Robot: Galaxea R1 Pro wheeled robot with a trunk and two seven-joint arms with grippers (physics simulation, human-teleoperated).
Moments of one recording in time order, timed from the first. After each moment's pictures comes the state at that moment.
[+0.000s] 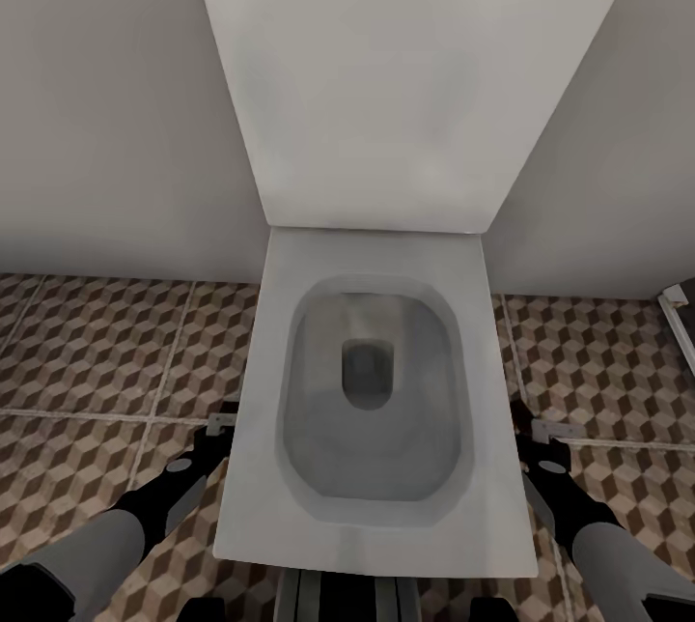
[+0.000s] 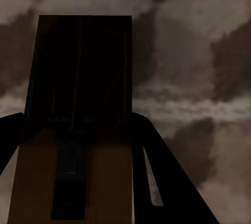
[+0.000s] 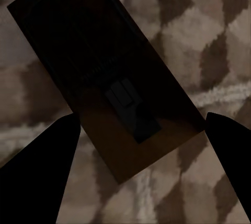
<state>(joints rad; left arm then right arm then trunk) -0.76 0.15 -0.57 -0.30 0.55 -0.16 -0.02 -0.71 -0.16 -0.12 -0.37 0.01 -0.03 -0.25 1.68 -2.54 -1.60</state>
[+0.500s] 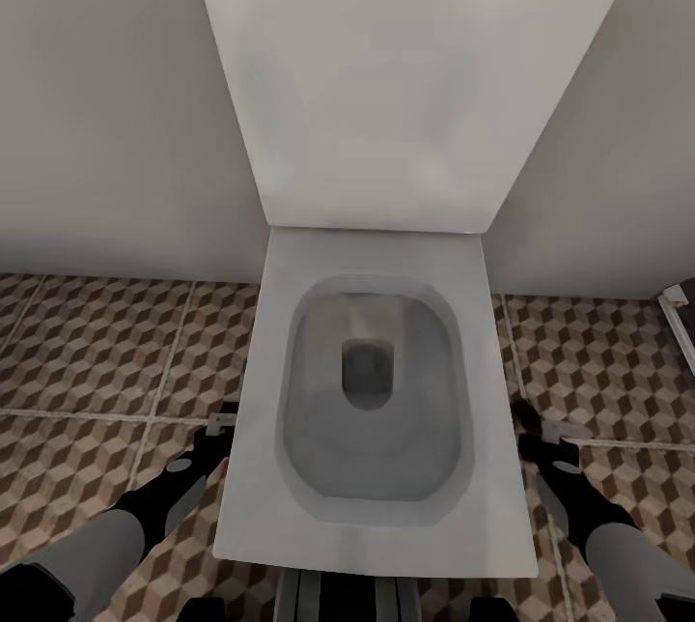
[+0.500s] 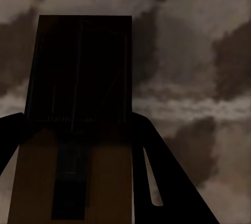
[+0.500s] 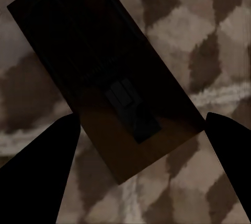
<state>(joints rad) -0.76 0.15 -0.57 -0.30 0.55 -0.16 -0.02 -0.71 -0.20 -0.14 -0.37 -0.01 -0.03 -0.18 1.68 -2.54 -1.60</state>
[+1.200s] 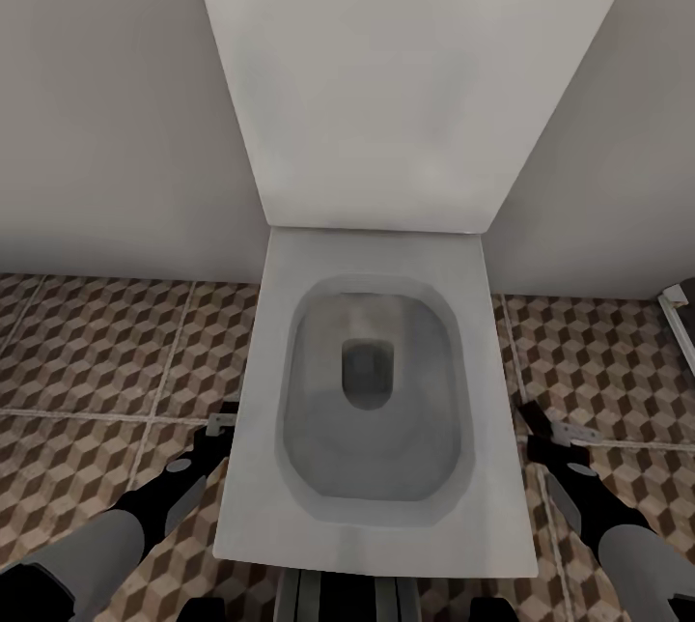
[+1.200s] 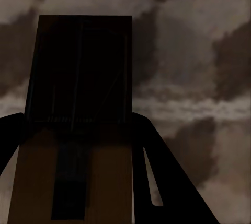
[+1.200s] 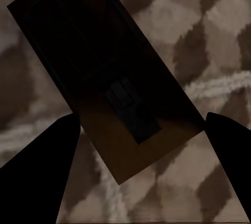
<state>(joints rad) -0.76 0.15 -0.57 -0.30 0.55 -0.16 -0.02 -0.71 -0.23 -0.15 -0.36 -0.06 -0.03 -0.13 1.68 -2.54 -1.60</state>
